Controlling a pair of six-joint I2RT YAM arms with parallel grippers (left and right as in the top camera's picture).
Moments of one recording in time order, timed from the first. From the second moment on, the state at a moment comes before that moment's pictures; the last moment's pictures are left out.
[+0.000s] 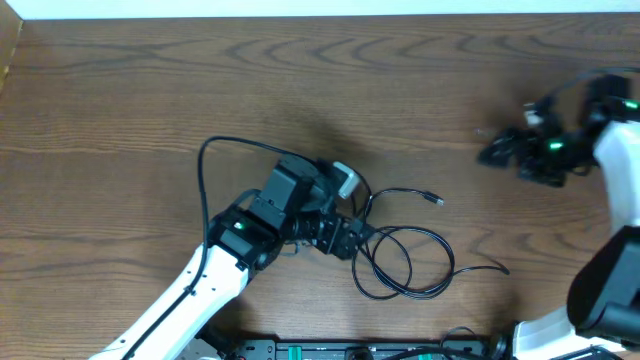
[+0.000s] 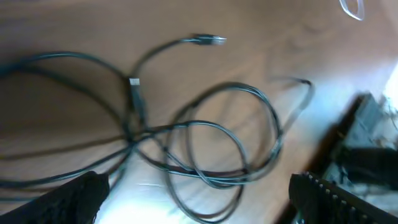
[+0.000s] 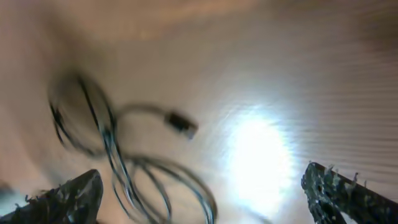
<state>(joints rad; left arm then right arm) -0.59 1.20 0.81 -0.50 0.45 -0.20 -0.26 1.73 1.35 -1.14 -0.51 -0.10</state>
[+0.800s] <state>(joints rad) -0.31 1.10 0.85 -0.57 0.37 -0.32 0.44 1.73 1.15 -1.11 -0.28 -0.26</state>
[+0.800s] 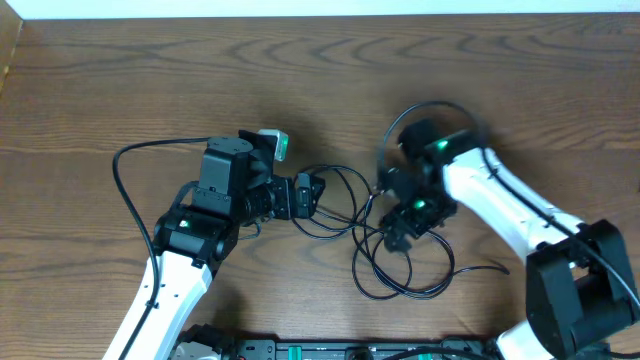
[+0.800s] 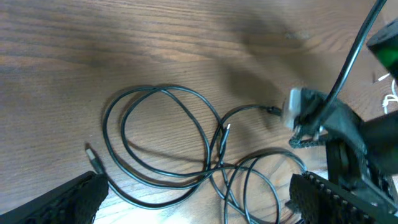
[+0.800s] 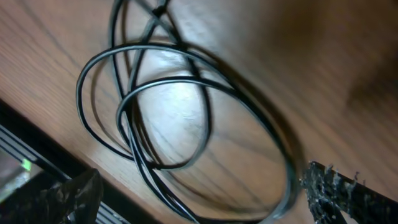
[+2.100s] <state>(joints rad) -0.31 1.10 0.85 -0.60 0.36 -0.30 0.79 1.71 0.91 -0.77 -0.20 0.57</state>
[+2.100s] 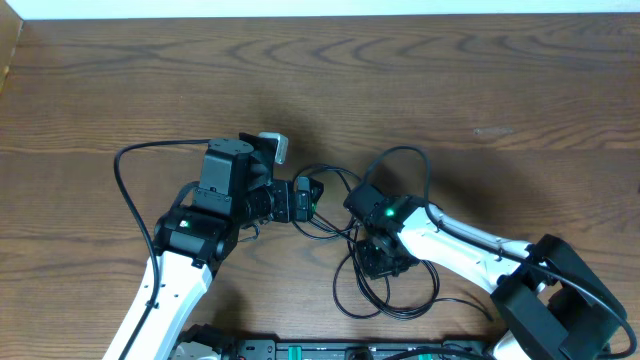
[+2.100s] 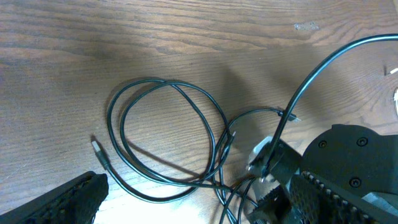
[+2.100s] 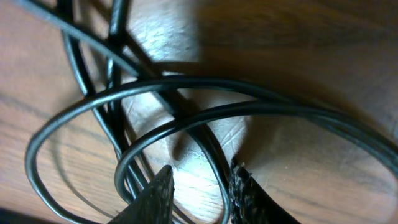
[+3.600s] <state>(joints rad) -0.31 1.10 0.85 -0.62 0.36 -0.27 0.37 1.71 0.90 -0.77 0.39 0.78</state>
